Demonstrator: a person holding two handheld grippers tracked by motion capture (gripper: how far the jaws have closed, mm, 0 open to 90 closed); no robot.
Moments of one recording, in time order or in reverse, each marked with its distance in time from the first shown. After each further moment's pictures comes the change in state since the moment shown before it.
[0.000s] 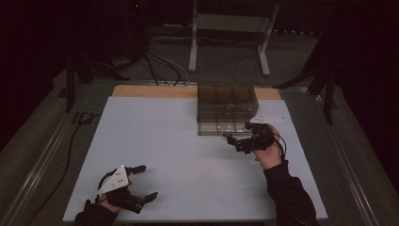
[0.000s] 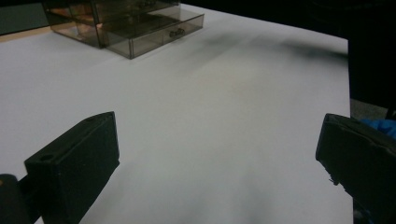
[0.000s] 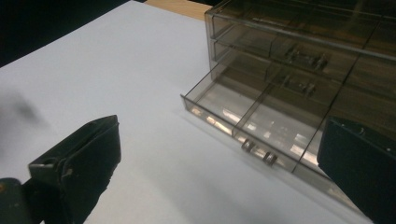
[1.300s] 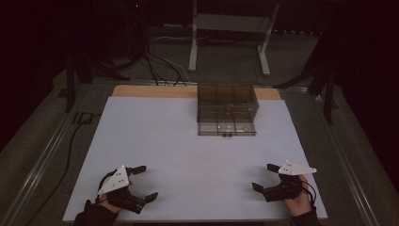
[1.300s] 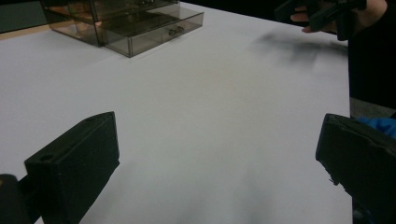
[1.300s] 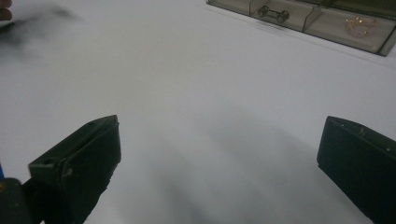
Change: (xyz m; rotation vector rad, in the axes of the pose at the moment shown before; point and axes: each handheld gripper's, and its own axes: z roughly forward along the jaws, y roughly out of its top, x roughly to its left) left arm -0.001 0.001 0.002 0.001 -0.005 0.003; right arm 0.001 -0.133 -0.075 0.024 0.059 -0.041
